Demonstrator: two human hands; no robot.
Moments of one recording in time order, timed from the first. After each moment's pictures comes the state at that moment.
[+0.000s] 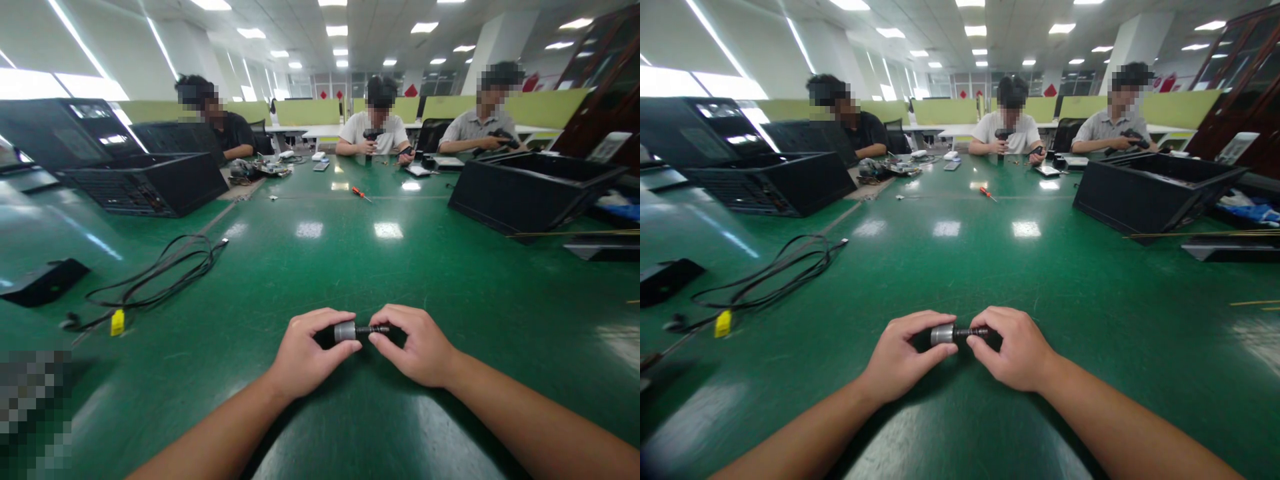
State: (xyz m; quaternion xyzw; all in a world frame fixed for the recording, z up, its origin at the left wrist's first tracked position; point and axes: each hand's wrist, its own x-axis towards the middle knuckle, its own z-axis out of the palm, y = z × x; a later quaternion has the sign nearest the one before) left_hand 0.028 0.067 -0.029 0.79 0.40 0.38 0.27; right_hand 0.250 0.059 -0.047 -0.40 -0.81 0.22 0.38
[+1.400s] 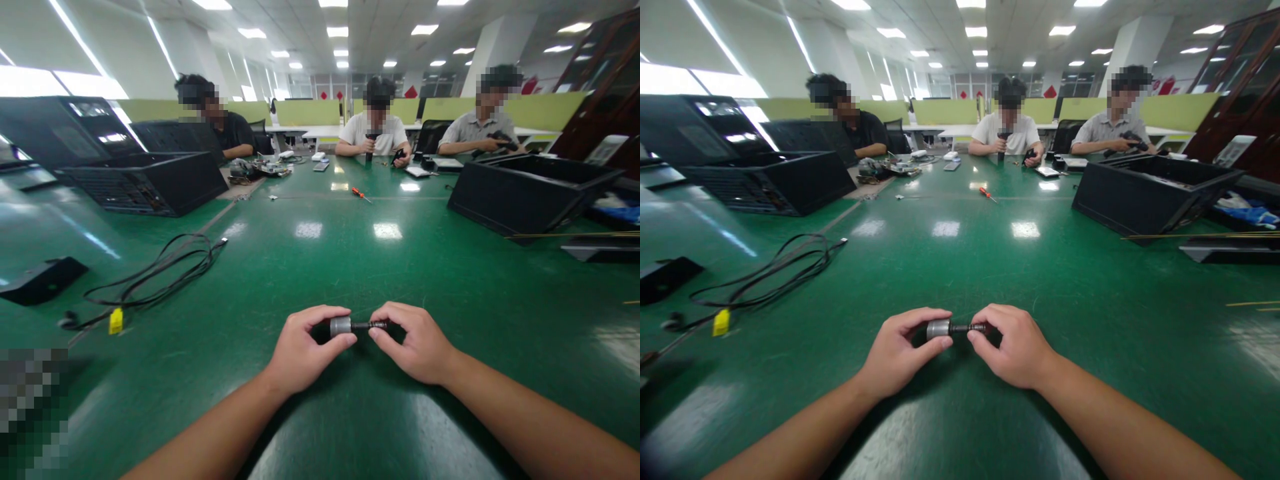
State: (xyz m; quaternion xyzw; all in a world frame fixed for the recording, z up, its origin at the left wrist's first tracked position) left_hand 0.026 0.070 -0.033 0.75 0.44 0.40 0.30; right_hand 0.251 0.060 -0.048 -0.41 -0.80 0.21 0.38
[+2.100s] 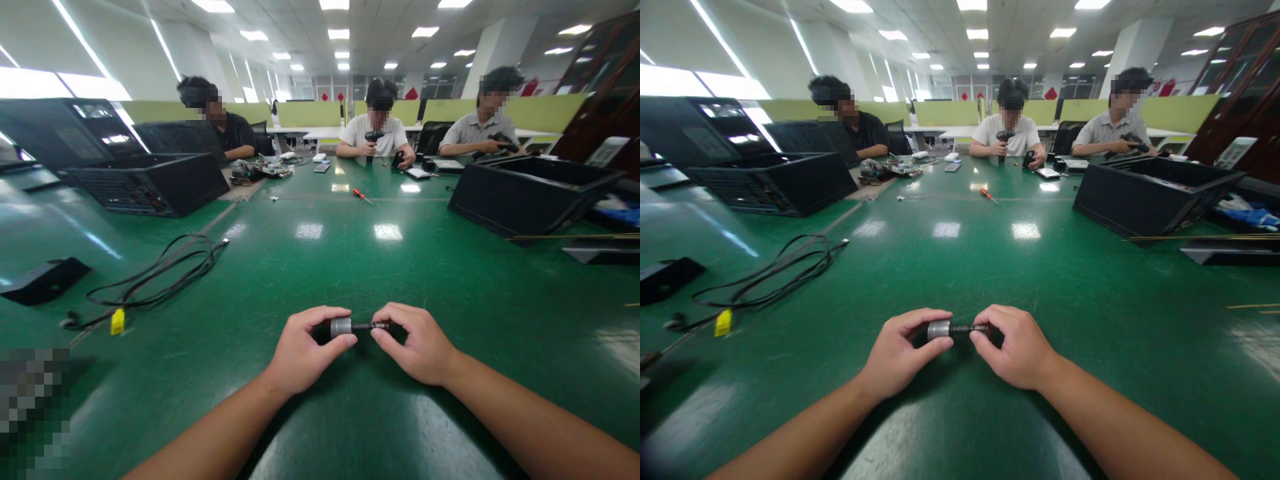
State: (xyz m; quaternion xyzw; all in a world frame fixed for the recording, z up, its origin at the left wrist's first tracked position) left_hand 0.025 0.070 -0.034 0.74 0.45 0.40 0.31; right_hand 0.252 0.061 -0.047 -0.42 -0.80 0.21 0.38
